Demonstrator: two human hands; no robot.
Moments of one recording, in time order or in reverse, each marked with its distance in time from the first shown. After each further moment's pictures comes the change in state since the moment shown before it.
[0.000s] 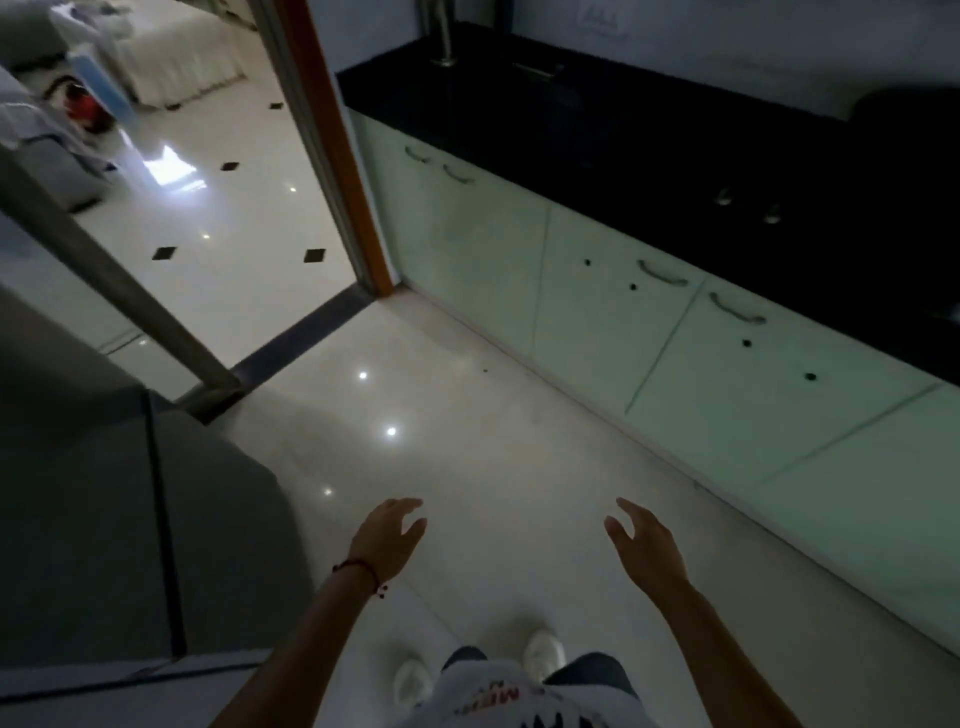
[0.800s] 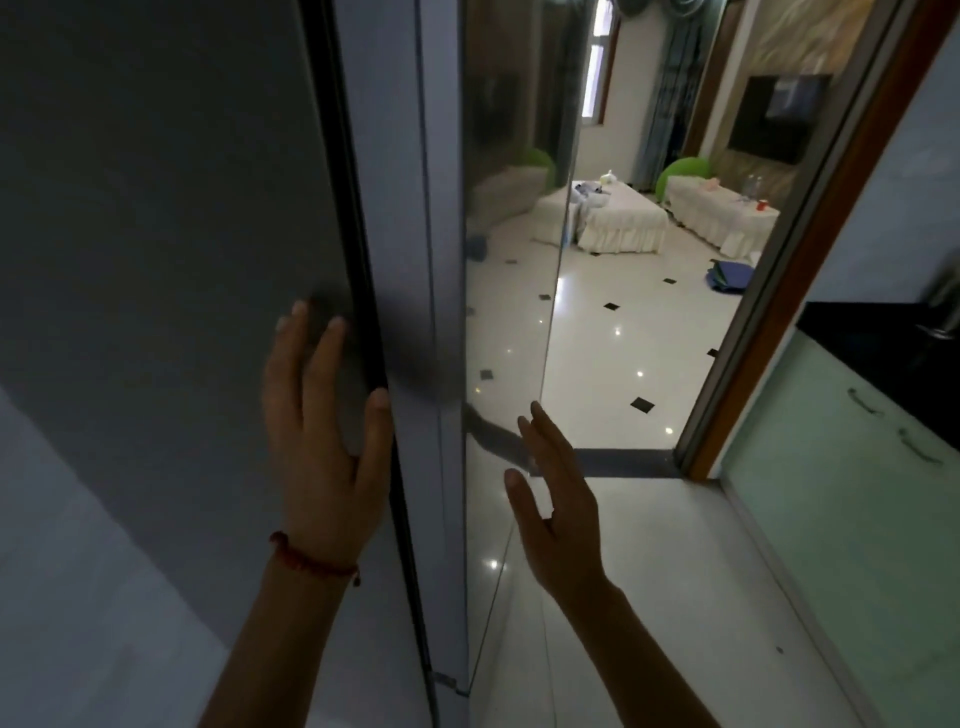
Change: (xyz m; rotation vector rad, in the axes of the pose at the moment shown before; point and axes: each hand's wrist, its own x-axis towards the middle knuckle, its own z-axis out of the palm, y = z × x) left_hand -0.296 -0.157 -0.338 0.072 1.814 0.066; right_hand -0.222 -0.486 0.230 0.543 -0.276 -1.503
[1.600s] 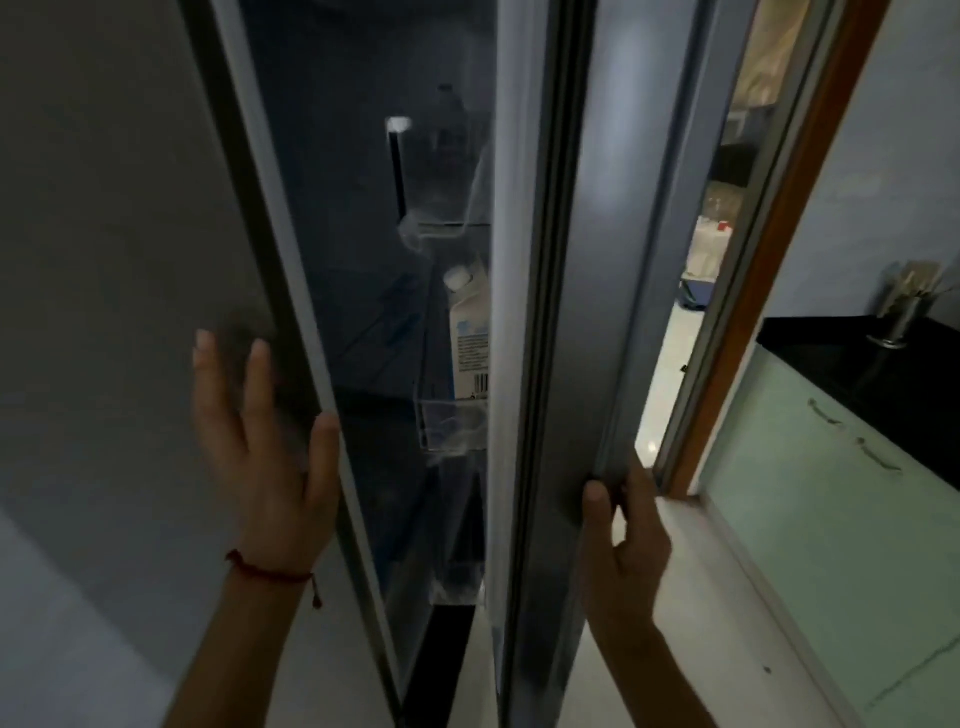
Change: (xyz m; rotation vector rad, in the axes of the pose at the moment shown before) left_hand 0.004 -0.022 0.020 0.105 0.097 0.098; right_hand -0.003 0.007 -0.068 0.007 0.389 0.085
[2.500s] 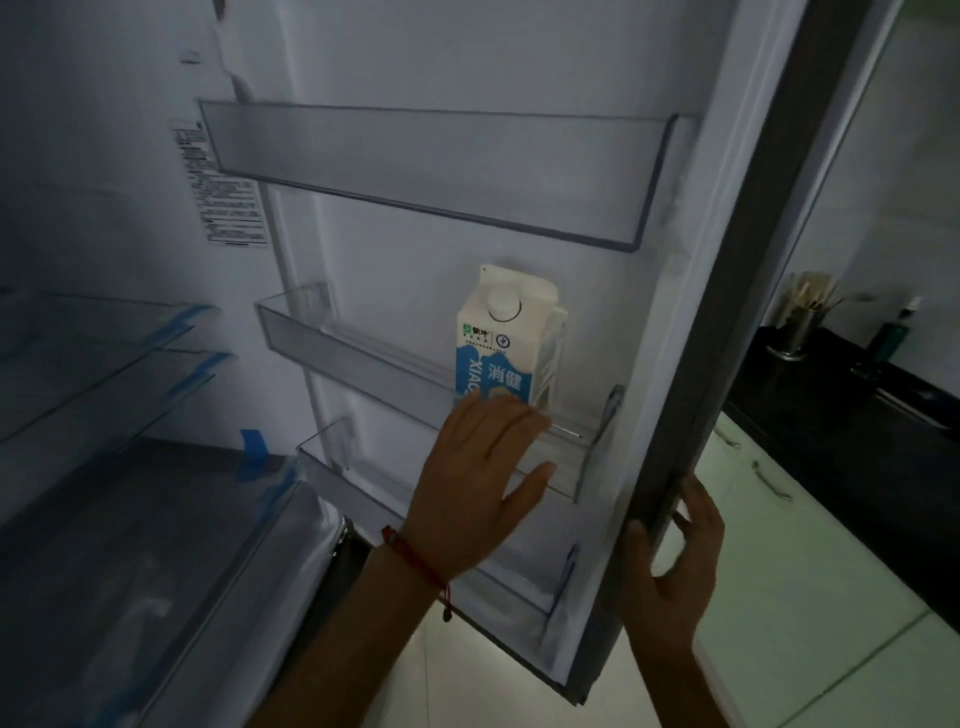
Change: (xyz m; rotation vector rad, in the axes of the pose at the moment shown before) left_hand -0.019 0.225 0.291 -0.284 -0.487 0.347; right_hand 0.159 0.173 -0.174 -0.334 0.234 0.048
